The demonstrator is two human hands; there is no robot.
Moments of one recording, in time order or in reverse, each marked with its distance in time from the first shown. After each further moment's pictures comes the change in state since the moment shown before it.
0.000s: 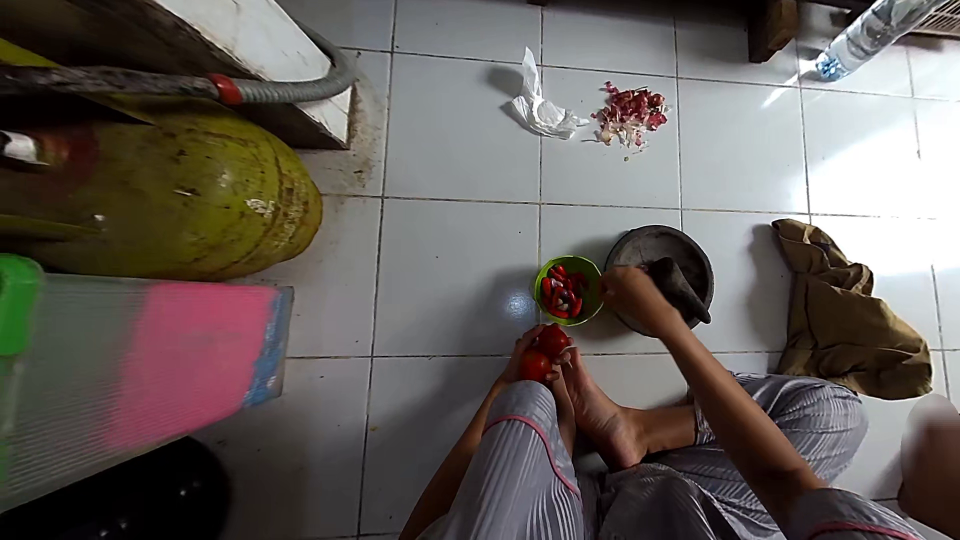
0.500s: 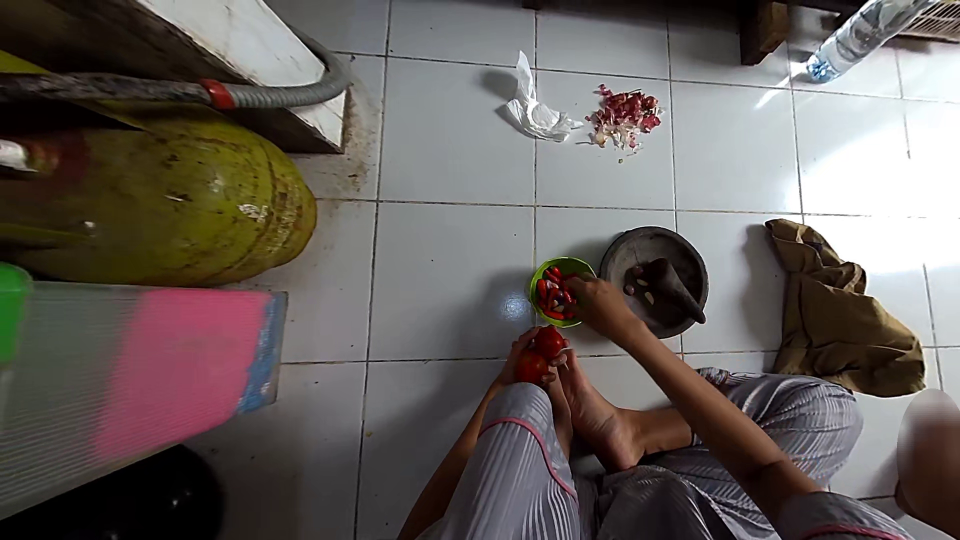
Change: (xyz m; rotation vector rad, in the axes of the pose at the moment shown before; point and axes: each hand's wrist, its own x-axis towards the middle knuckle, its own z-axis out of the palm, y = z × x) left_hand 0.002 0.001 -0.002 -0.031 -0.021 -0.027; right_hand 0.010 -0.029 0.028 0.027 -0.002 -0.030
